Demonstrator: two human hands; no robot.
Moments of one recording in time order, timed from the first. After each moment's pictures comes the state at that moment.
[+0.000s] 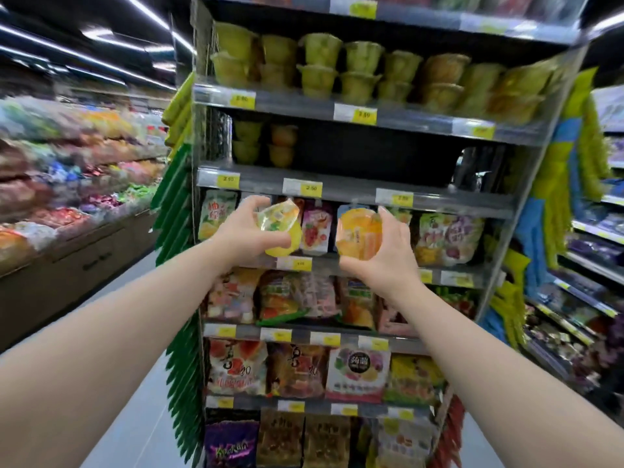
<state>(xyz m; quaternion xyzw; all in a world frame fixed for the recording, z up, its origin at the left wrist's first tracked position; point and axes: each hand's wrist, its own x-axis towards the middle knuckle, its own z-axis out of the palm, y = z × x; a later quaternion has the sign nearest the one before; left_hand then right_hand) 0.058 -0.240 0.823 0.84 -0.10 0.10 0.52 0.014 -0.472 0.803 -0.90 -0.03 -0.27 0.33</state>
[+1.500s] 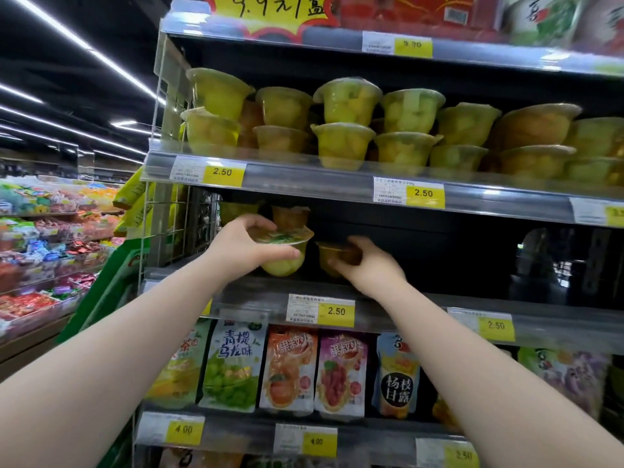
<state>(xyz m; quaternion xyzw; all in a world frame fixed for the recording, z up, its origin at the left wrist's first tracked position) 0.339 -0.230 0.908 0.81 -0.15 0.25 0.51 0.341 -0.451 0.899 -0.93 -0.01 -0.27 0.25</state>
